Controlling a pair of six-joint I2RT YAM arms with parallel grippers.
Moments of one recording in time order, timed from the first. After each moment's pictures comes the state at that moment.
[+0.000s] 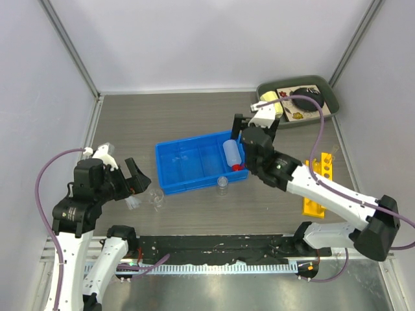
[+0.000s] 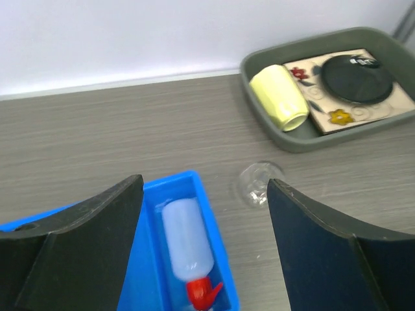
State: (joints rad) left arm -0.12 0.60 1.03 -1.13 0.15 -0.44; right arm 0.89 1.19 1.00 0.00 0.96 0.24
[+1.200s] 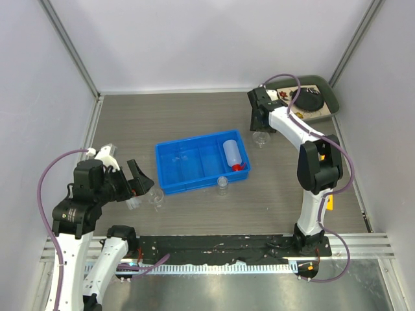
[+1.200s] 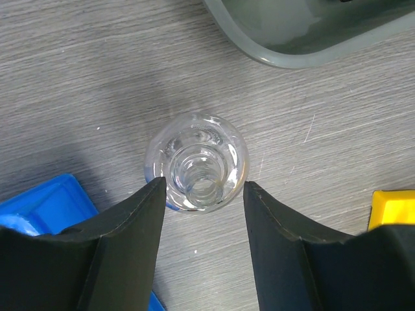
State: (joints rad) left arm -0.12 0.59 1.03 -1.14 0.23 -0.44; right arm 0.34 1.94 1.61 -0.72 0.42 0.41
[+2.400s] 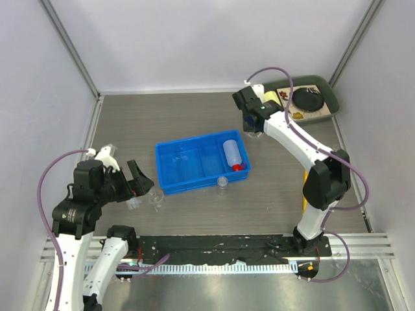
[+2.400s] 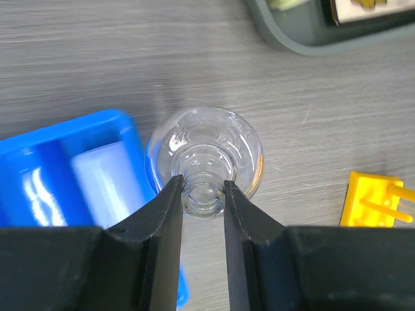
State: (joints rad) left arm -0.12 0.59 1.03 -1.14 0.23 -0.44; right arm 0.49 1.79 1.62 -0.83 0.51 0.39
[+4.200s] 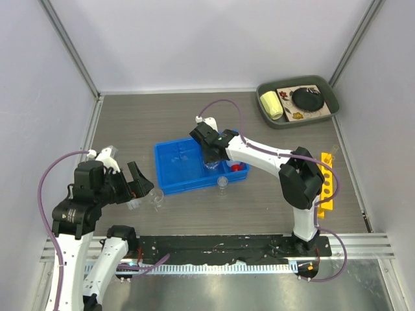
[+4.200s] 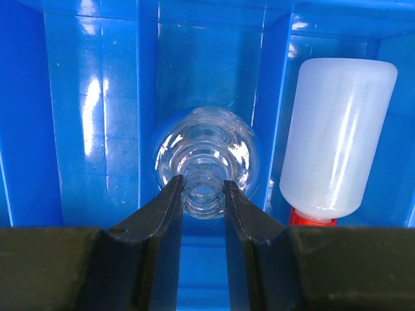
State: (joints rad) left arm -0.12 0.59 1.03 -1.17 0.23 -0.44; right arm 0.86 1.92 1.53 -0.65 0.36 0.48
